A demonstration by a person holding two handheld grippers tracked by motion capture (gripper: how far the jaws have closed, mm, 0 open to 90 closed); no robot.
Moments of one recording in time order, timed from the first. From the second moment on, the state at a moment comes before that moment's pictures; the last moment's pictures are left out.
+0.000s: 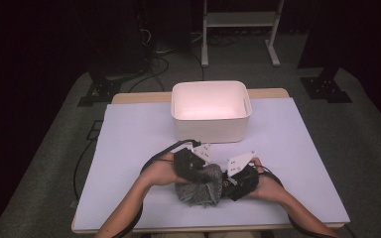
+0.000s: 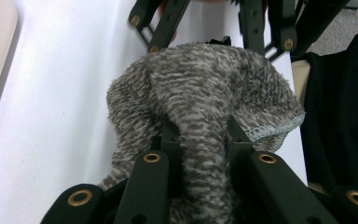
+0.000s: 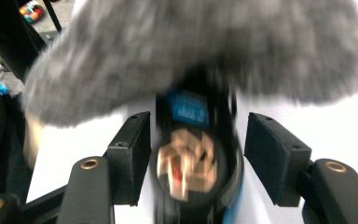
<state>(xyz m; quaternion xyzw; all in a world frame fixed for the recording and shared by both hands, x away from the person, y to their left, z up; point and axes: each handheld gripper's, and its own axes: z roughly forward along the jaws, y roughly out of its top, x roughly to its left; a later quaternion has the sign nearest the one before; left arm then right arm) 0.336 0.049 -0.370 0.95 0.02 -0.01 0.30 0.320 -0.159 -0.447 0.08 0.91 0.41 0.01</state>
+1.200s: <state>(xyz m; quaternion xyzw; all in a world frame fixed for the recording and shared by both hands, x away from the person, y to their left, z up) 0.329 0.076 -0.366 0.95 0.04 0.00 0.30 0.308 -0.176 -0.452 0.09 0.90 0.42 0.04</state>
